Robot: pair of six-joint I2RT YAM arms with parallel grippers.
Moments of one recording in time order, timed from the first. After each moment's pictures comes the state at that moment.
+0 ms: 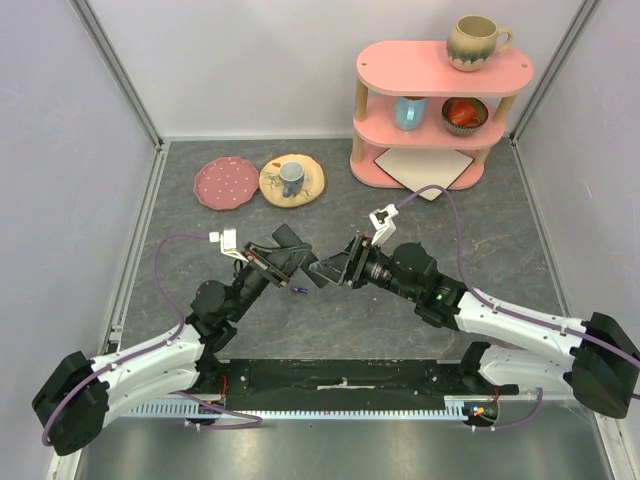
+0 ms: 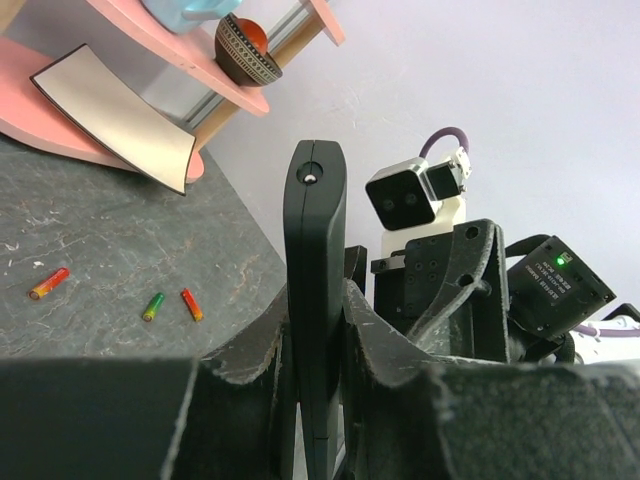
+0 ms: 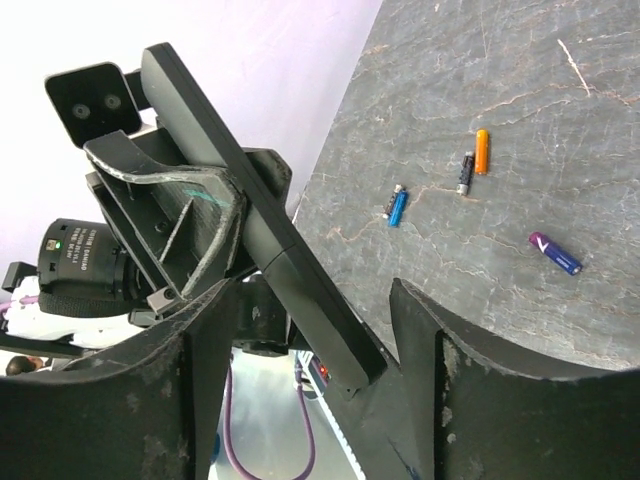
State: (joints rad) left arm -0.80 0.82 0.20 0.95 -0.09 -0.89; right arm 0.95 1.09 0.61 0.36 -0.07 0.99
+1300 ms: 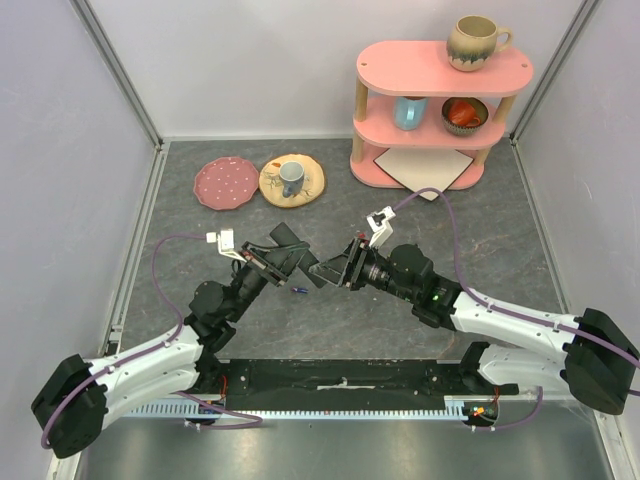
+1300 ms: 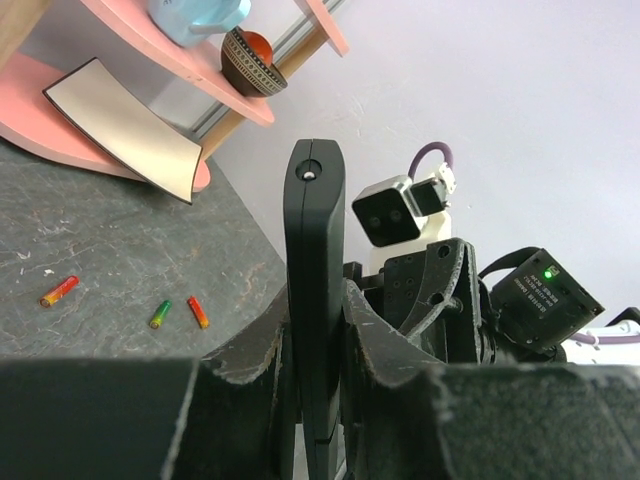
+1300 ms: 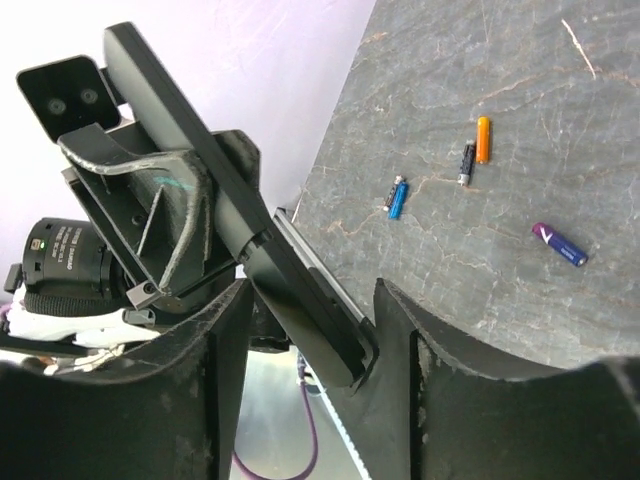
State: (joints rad) left arm -0.80 0.80 0.20 0.93 -0.10 -0.87; right arm 0.95 1.12 0.59 0.41 -0.08 1.02
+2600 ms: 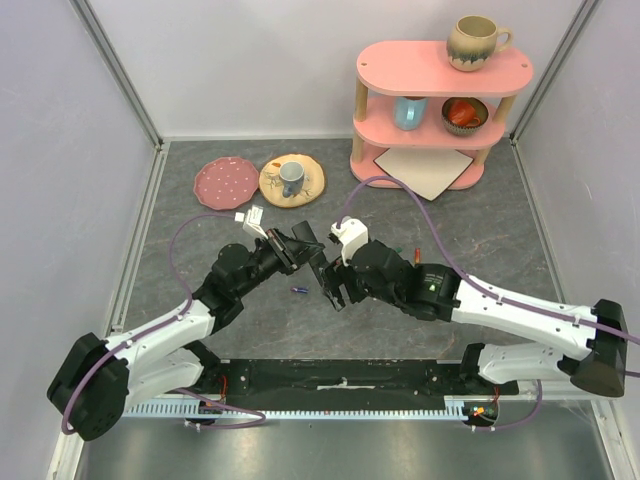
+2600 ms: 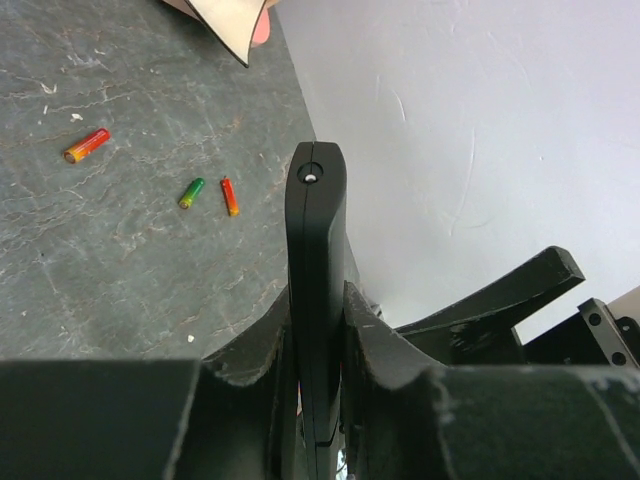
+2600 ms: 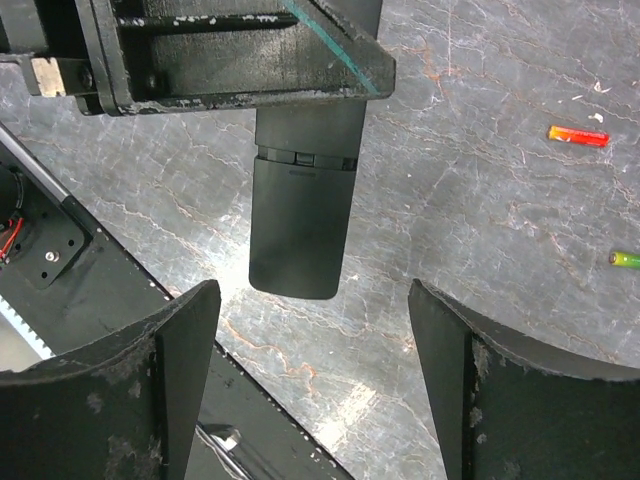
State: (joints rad) left arm -0.66 1.01 0.39 0.58 0.16 -1.07; right arm 1.14 1.18 1.00 -0.44 0.26 0.37
